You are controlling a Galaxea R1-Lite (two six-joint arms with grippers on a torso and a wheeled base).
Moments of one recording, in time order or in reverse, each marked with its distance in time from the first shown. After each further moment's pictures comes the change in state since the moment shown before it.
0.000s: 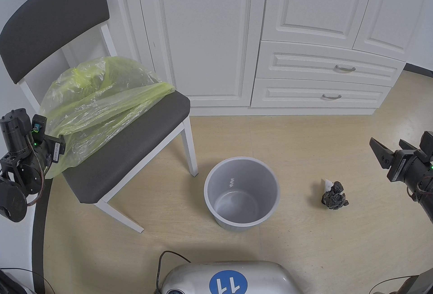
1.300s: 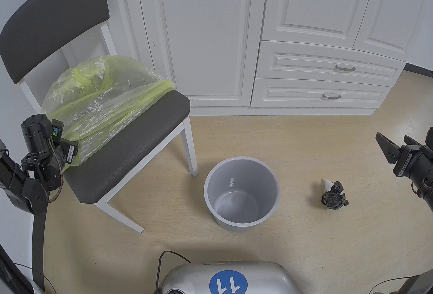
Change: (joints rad) left arm 0.002 0.233 -0.051 -0.178 0.013 0.061; right arm -0.048 -0.031 -0.013 0.012 0.040 -0.001
